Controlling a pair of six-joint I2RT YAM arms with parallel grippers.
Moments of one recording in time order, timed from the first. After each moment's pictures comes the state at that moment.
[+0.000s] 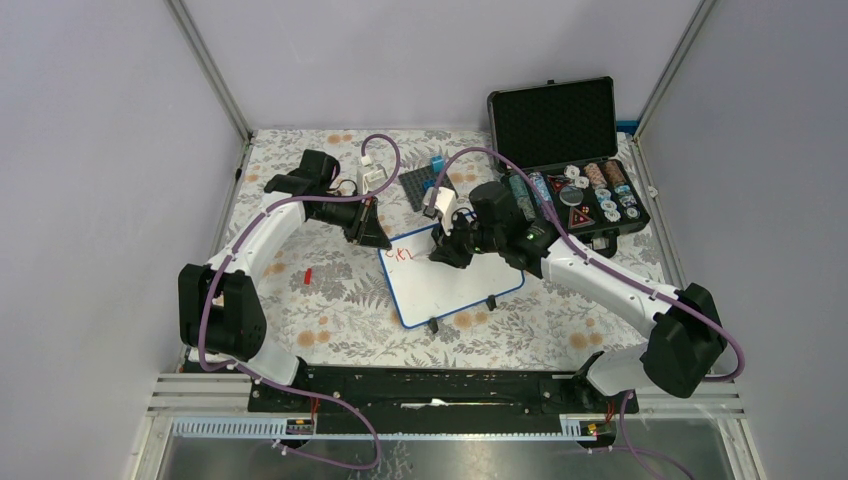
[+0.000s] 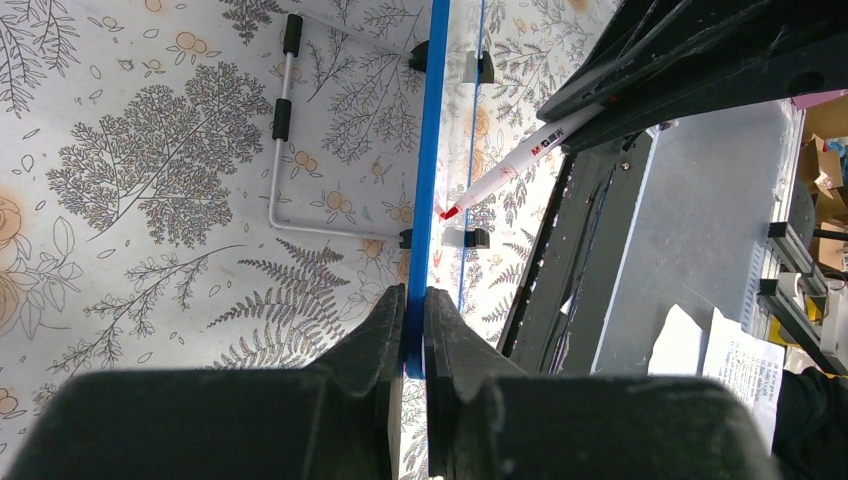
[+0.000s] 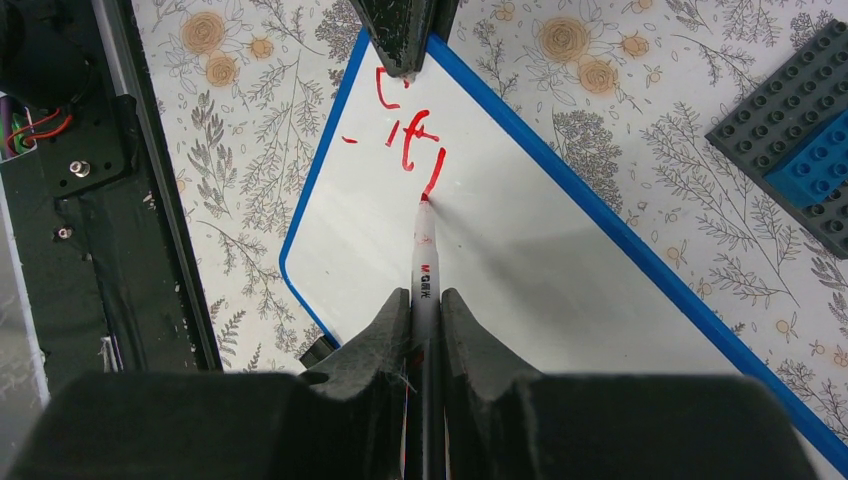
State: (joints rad) left arm -0.22 1.55 1.27 -0.87 0.99 0.38; right arm 0.76 1.40 1.09 -0.30 -0.43 -0.21
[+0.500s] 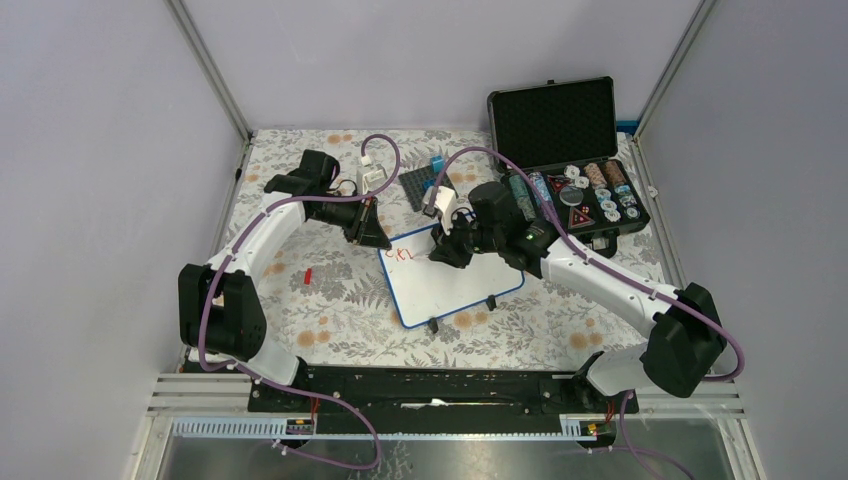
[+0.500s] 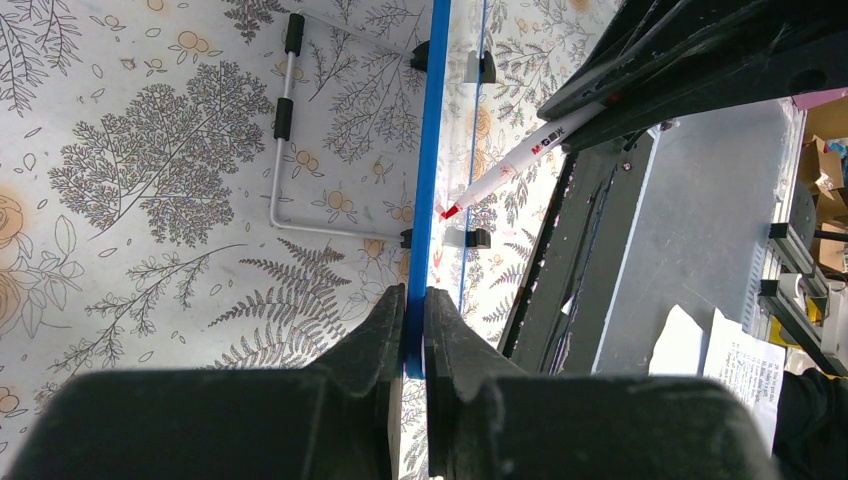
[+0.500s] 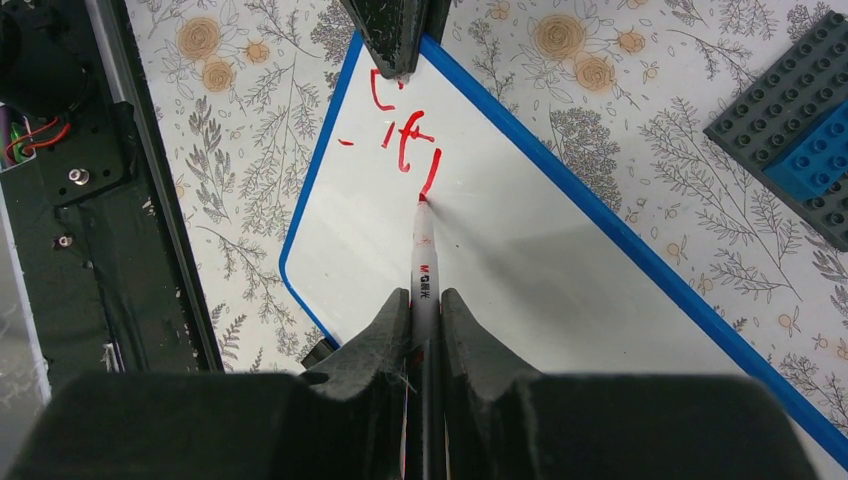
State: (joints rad) left arm -0.22 1.55 1.27 -0.87 0.99 0.38; right arm 0.76 1.41 1.09 -0.30 -0.41 -0.19
